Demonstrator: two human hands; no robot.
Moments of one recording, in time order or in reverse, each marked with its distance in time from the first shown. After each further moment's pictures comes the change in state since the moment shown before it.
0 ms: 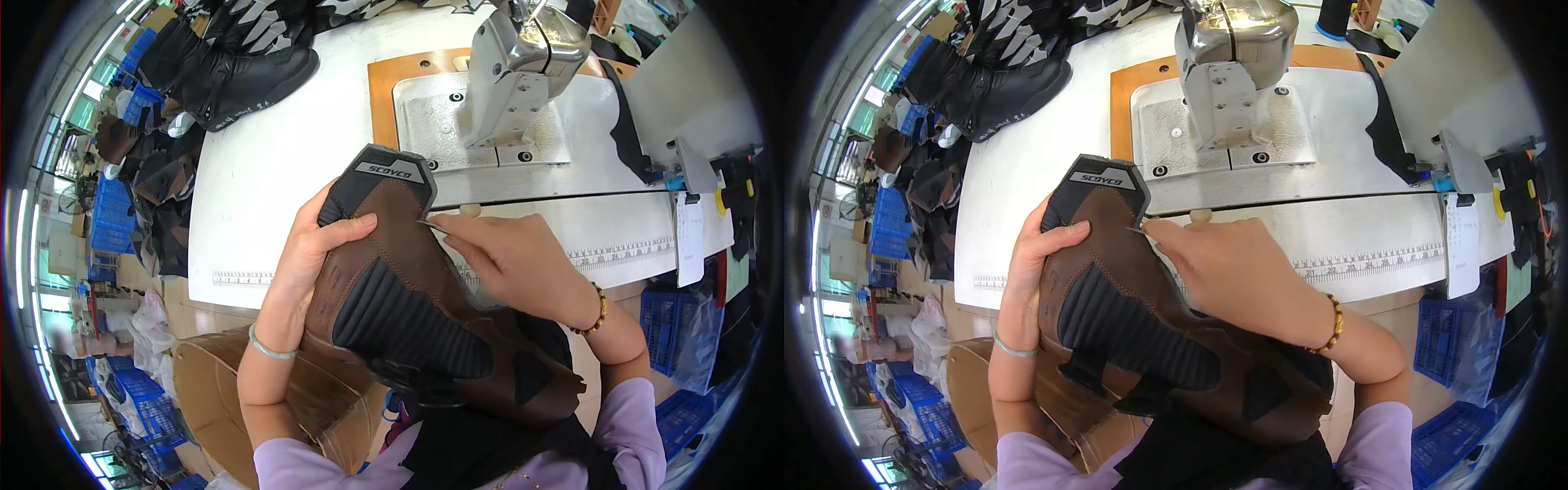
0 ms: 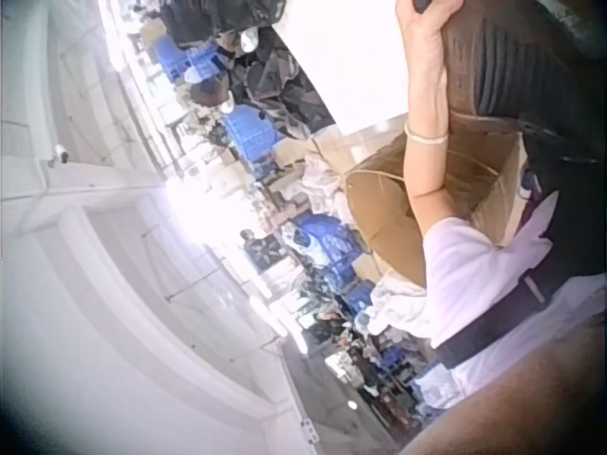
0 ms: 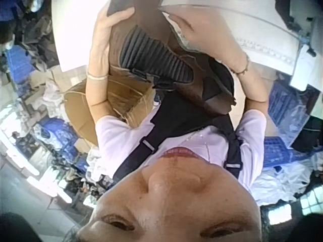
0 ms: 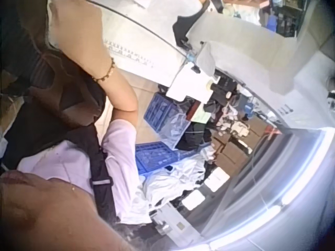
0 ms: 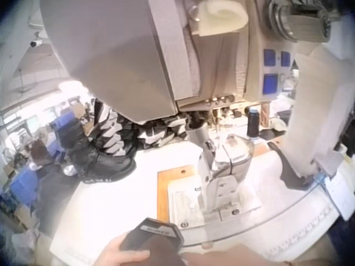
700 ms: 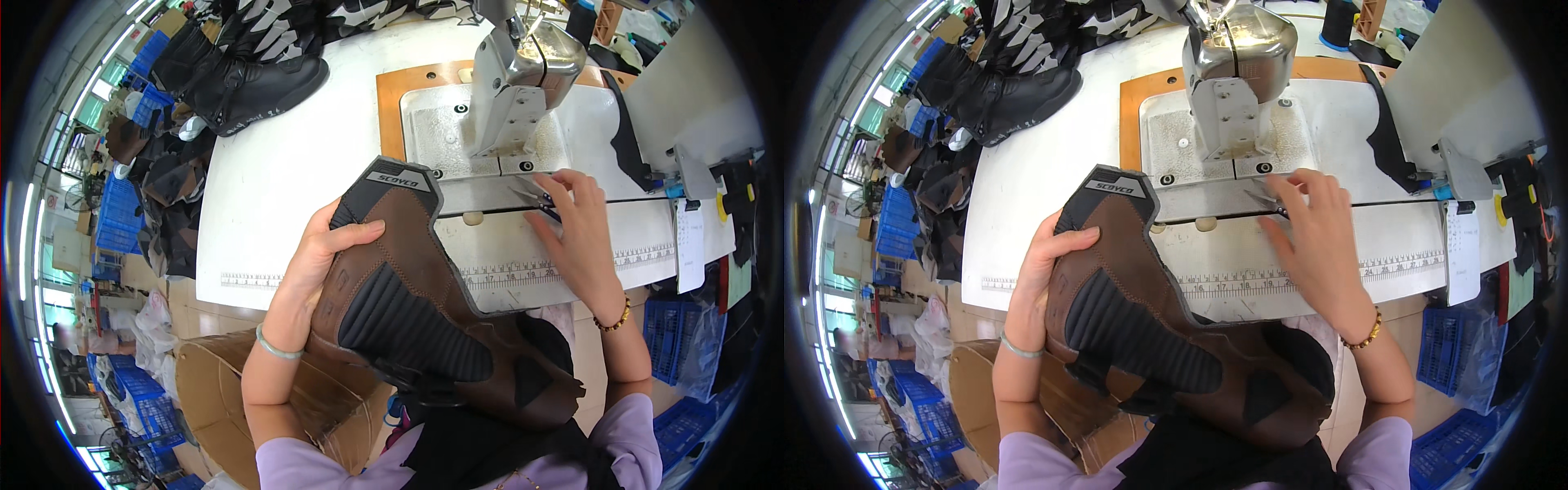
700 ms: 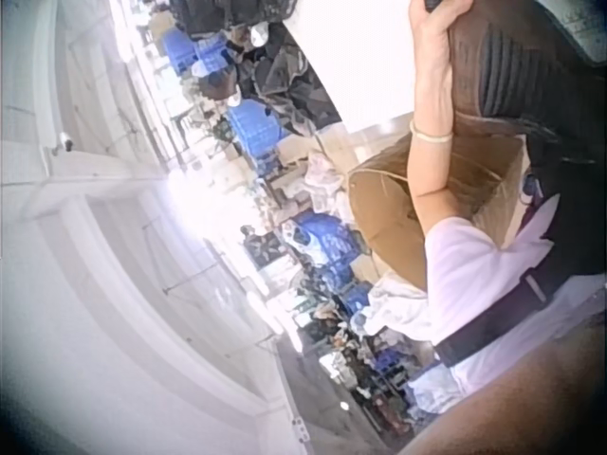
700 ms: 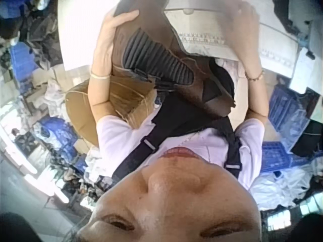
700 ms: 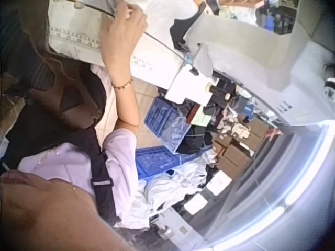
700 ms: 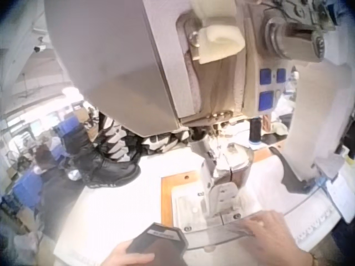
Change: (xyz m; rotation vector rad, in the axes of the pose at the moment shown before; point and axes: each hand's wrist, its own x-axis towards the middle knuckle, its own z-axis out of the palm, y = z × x) left_hand 0.001 -0.002 -0.006 -0.059 -0.044 -0.058; right_hand -0.026 0.043 -0.031 -0.699 0.381 -0.024
